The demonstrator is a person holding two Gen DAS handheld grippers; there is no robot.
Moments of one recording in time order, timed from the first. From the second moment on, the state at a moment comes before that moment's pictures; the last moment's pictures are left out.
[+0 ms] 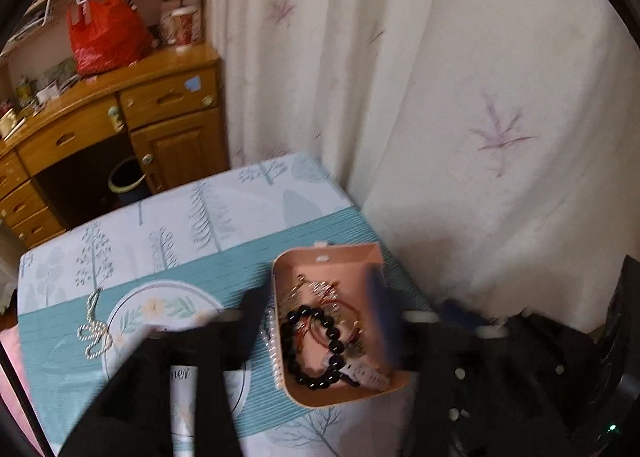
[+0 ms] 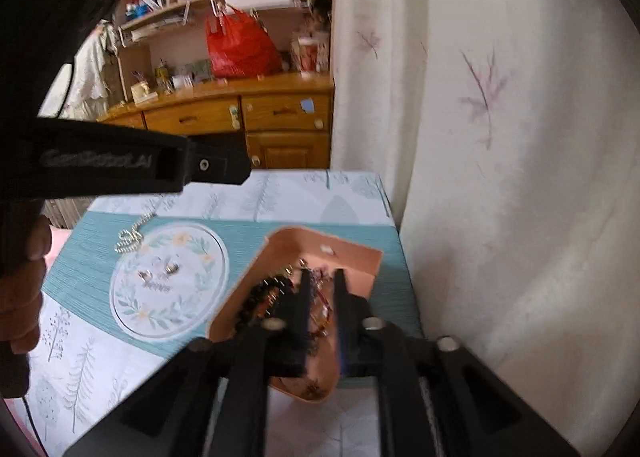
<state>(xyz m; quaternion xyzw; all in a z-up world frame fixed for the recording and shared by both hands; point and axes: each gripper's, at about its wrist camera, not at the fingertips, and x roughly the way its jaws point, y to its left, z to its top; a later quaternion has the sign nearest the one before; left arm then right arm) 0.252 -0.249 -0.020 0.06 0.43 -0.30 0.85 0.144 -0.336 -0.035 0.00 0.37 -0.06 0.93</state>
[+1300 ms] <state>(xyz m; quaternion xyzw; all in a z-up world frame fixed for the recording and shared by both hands) 0.327 -0.020 -0.182 0.04 0.49 -0.06 0.87 0.215 -0.217 -0.156 0.28 0.52 -0.13 0.80</state>
